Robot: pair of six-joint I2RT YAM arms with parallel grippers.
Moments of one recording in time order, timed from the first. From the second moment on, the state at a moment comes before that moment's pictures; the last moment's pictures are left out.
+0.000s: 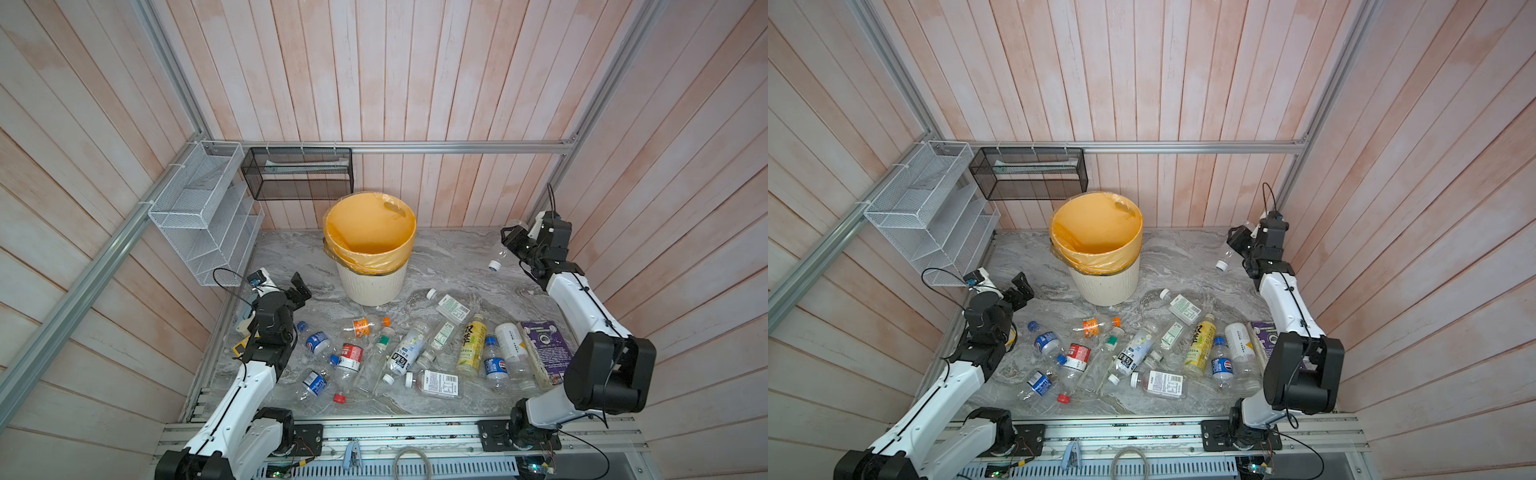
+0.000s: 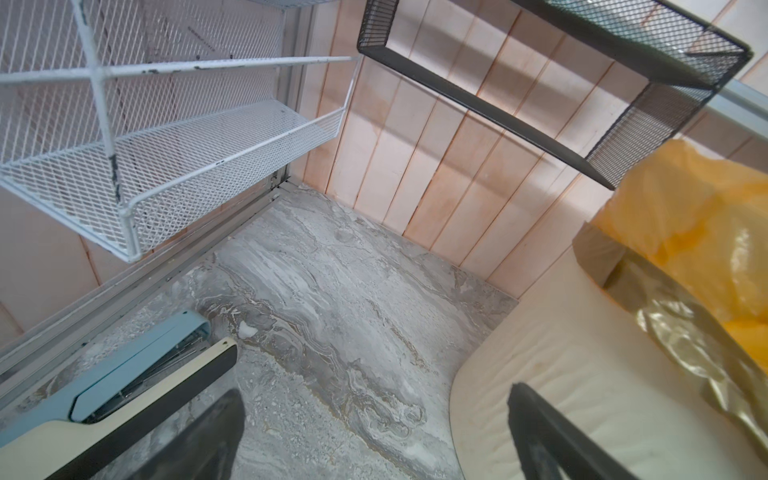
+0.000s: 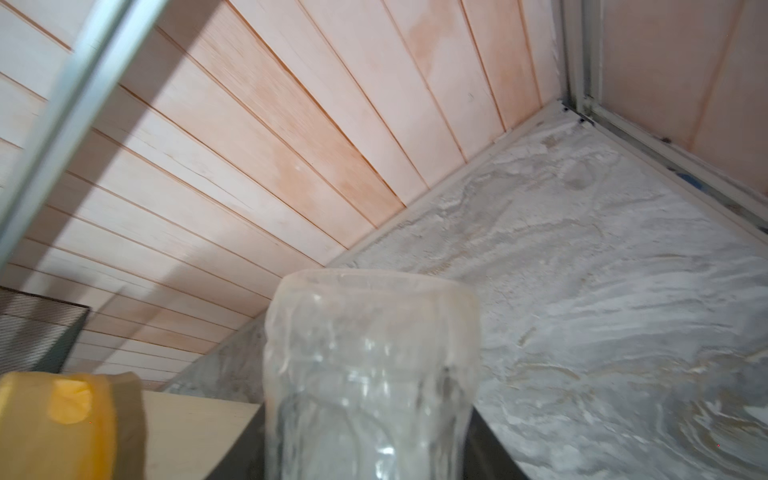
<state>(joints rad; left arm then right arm) -0.11 0.94 0.51 0.18 -0.31 -0.46 -0.09 1.52 1.23 -0.10 -0.23 0.65</state>
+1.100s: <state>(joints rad) -0.26 0.95 0.61 -0.01 -0.28 -0.43 0.37 1.56 1.70 -0.31 -0.22 0.46</state>
